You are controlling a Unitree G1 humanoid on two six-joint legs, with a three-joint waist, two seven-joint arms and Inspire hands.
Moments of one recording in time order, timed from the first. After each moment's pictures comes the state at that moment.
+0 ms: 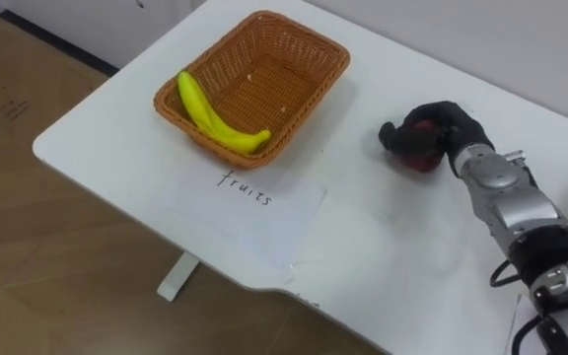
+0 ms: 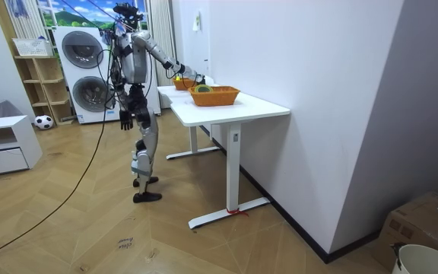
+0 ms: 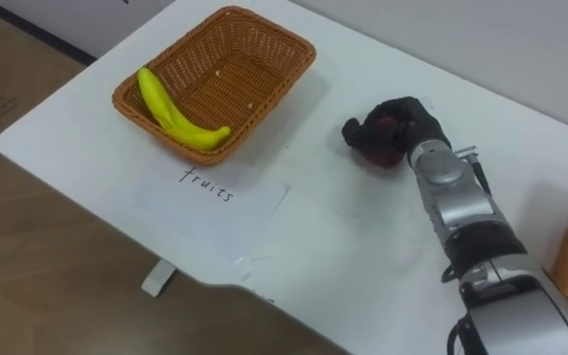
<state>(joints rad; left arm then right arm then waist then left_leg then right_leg) 0.21 0.22 0.04 1.01 0.19 0.17 0.17 -0.66 -0.41 0.29 0.92 0.18 0.09 -0.03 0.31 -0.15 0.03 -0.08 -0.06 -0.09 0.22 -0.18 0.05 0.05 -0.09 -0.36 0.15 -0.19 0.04</state>
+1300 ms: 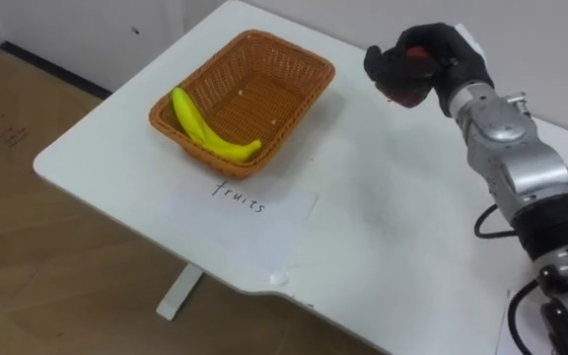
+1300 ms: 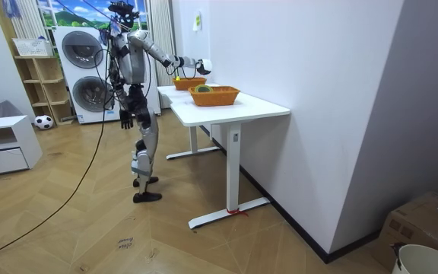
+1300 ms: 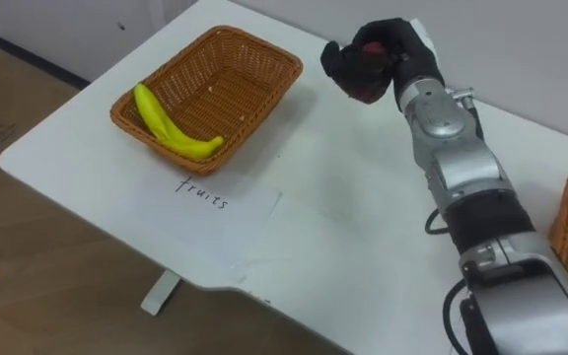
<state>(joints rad) 0.25 0.22 0.04 0.99 0.19 0.20 0.18 -0.72 -0.43 0.24 0.64 0.27 0.10 -0.03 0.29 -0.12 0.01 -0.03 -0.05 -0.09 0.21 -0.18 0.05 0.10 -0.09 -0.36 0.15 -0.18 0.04</state>
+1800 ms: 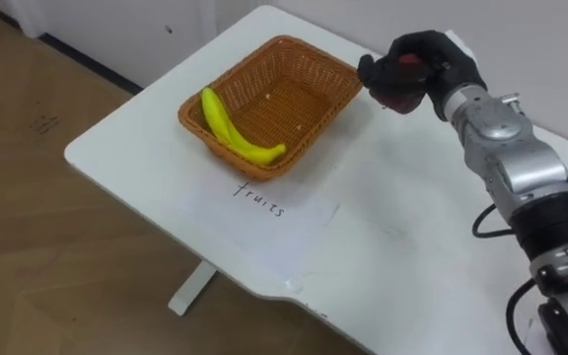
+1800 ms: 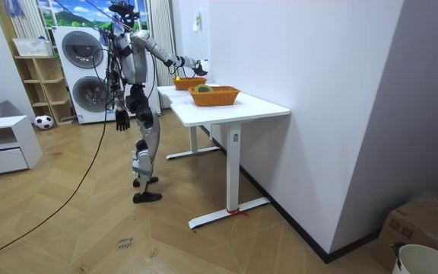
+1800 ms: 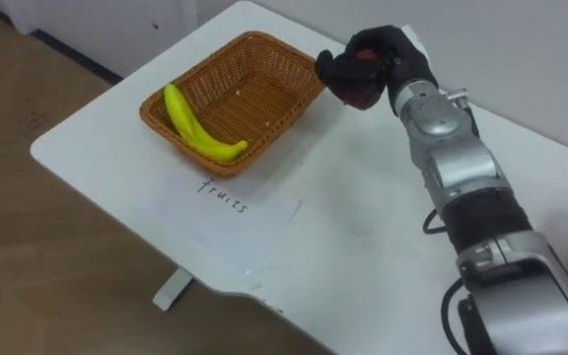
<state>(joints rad) 0.29 0.22 0.06 0.94 0.21 0.25 0.13 -0.72 -0.40 0.26 0.64 0.25 0.18 -0.01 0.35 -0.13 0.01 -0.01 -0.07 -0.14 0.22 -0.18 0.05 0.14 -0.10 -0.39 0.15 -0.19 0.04</state>
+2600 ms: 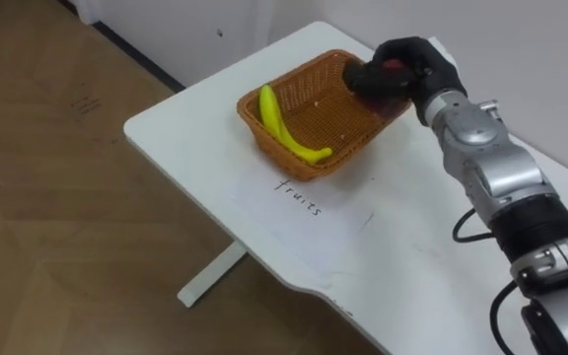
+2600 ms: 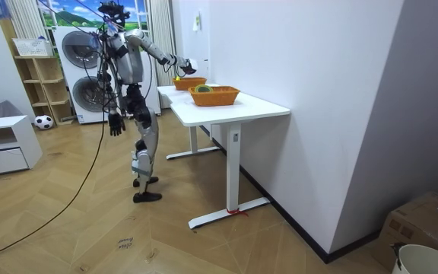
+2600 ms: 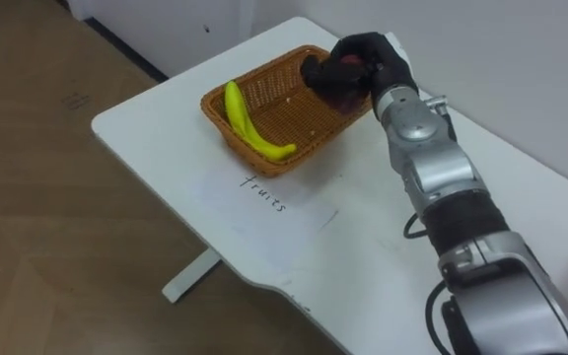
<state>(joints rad) 0.32 0.24 0.06 0.94 0.20 0.22 0.08 -0.72 -0.35 0.30 0.65 0.26 0.17 -0.07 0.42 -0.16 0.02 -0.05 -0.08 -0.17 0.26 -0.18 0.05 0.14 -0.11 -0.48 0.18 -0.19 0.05</state>
